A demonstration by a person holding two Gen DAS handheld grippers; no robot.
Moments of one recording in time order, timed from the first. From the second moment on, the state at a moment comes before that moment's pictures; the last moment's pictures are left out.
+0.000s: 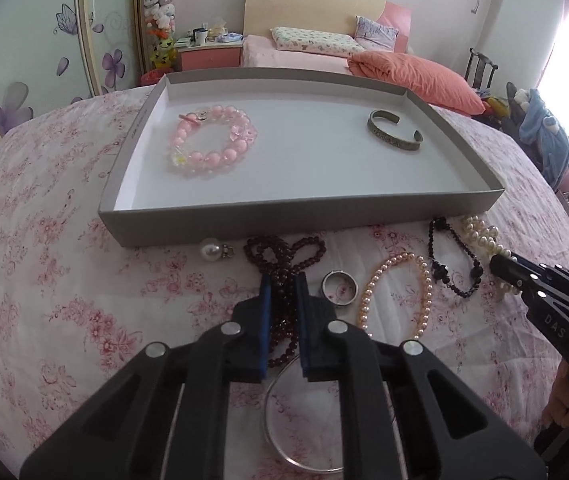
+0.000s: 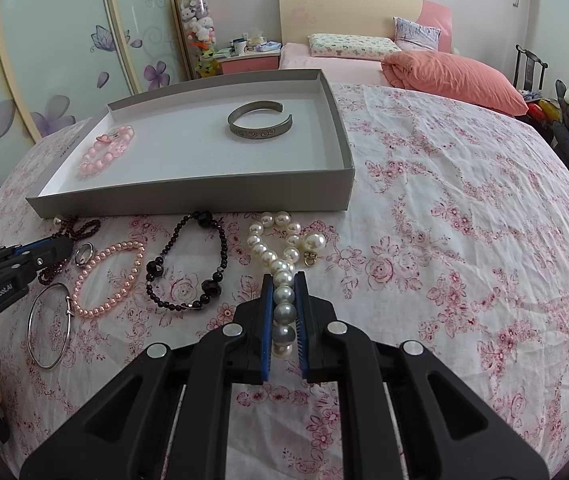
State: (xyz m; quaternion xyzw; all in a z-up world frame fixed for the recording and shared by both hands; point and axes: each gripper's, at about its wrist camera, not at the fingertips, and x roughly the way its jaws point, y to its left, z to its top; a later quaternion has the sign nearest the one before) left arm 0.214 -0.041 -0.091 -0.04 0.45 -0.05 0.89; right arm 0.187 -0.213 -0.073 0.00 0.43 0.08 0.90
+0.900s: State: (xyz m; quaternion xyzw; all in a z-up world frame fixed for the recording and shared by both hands) left arm 0.168 0.012 -0.038 -0.12 0.36 -0.11 0.92; right arm 0.188 -0.212 -0.072 0.00 0.43 0.08 0.90
